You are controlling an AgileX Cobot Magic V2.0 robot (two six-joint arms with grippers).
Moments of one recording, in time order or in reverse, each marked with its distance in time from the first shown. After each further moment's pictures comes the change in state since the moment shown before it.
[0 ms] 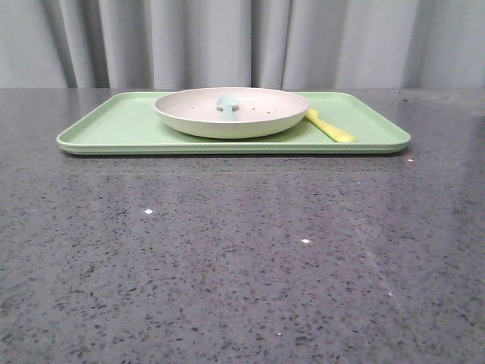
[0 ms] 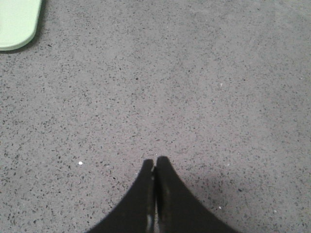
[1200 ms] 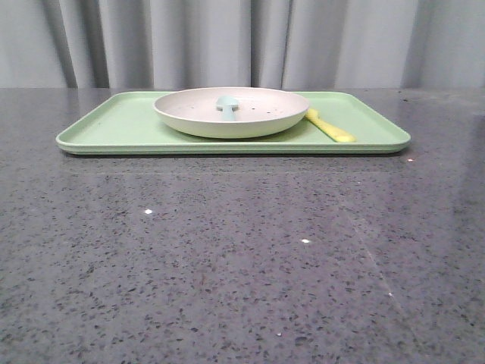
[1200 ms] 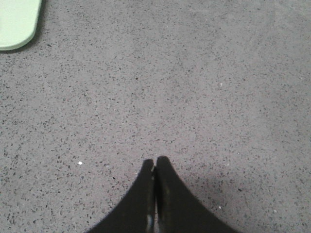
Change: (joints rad) left arm 0.000 0.000 0.022 0.022 -0.075 0.000; right arm 0.000 0.000 0.000 0.000 0.000 0.000
